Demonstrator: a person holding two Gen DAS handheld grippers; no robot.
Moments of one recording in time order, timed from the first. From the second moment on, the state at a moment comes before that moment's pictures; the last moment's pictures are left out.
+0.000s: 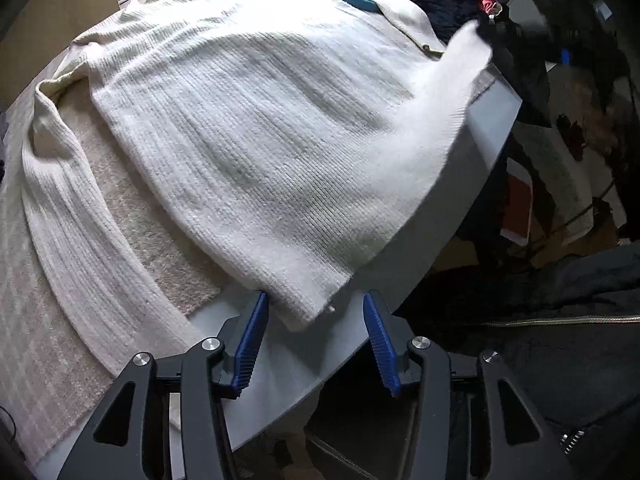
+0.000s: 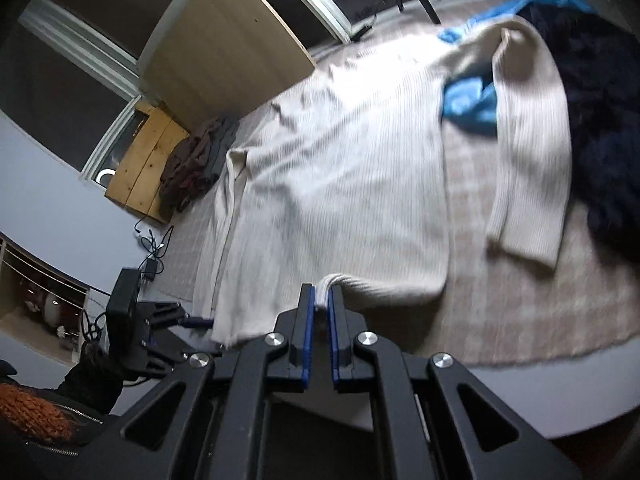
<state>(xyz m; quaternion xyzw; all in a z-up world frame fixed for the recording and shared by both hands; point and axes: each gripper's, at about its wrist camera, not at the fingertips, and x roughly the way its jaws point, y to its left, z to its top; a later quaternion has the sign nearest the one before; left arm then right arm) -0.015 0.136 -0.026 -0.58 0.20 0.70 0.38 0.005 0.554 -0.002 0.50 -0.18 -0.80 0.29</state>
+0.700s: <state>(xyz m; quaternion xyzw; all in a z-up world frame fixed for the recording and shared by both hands) -0.039 0.114 0.045 -0.55 0.21 0.71 0.38 0.004 0.567 0.029 0.50 -0.15 -0.81 0.27</state>
